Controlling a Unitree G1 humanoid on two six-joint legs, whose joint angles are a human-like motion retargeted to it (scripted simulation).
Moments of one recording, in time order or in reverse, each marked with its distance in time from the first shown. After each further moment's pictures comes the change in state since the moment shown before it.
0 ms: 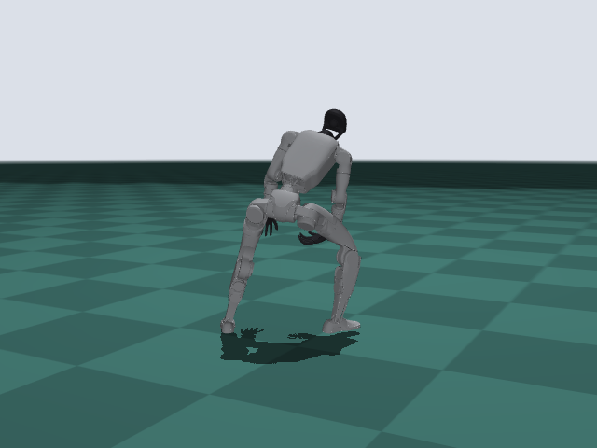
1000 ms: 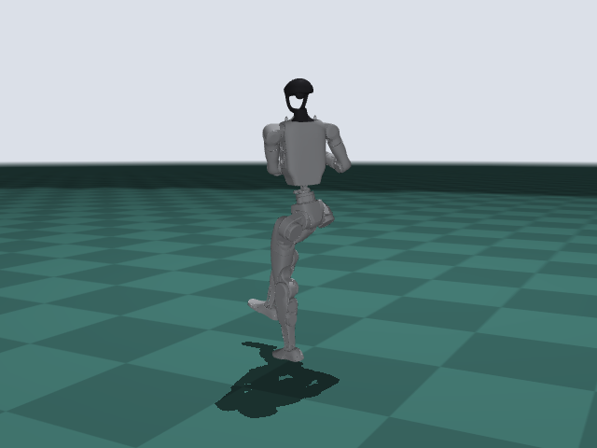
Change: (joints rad) left arm -0.157 -0.254 -0.391 -0.469 -1.155 0.077 -1.183; right arm 0.583 -0.186 -0.219 -1.468 -0.548 -0.531 -1.788; waist -0.252 -0.138 -0.139; left_leg 0.582 -0.265 -0.316 0.165 -0.102 0.194; right_leg 0.613 0.939 0.372 -0.749 0.339 -0.202
